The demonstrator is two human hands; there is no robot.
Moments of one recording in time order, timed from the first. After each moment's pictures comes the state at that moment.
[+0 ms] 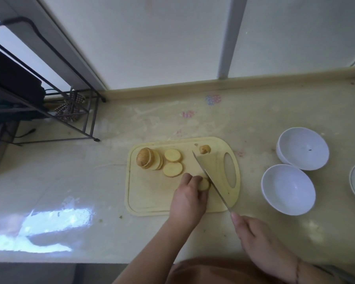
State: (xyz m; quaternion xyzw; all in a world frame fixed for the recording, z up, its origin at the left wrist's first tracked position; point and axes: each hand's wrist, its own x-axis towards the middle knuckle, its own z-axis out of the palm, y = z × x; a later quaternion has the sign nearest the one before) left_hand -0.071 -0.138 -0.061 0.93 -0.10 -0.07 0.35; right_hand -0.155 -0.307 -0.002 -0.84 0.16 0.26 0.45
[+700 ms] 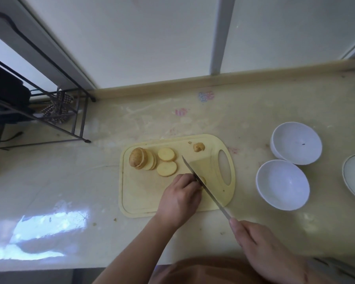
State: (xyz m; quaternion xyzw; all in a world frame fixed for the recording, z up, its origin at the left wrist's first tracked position) left_hand -0.060 -0.118 -0.079 0.90 -0.30 0.03 0.33; right_hand -0.169 -0.312 -0.001 -0.86 0.17 0.25 0.42
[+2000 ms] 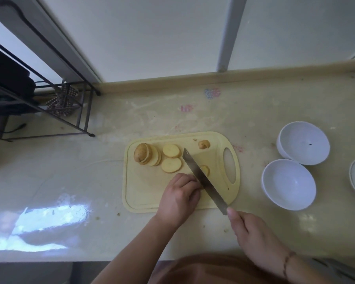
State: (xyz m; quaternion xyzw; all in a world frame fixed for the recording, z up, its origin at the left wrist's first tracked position) left_hand -0.063 -0.108 -0.084 0.89 -0.28 0.05 0.36; right_hand -0.153 -0.295 -0.005 -0.86 0.14 0.24 0.43
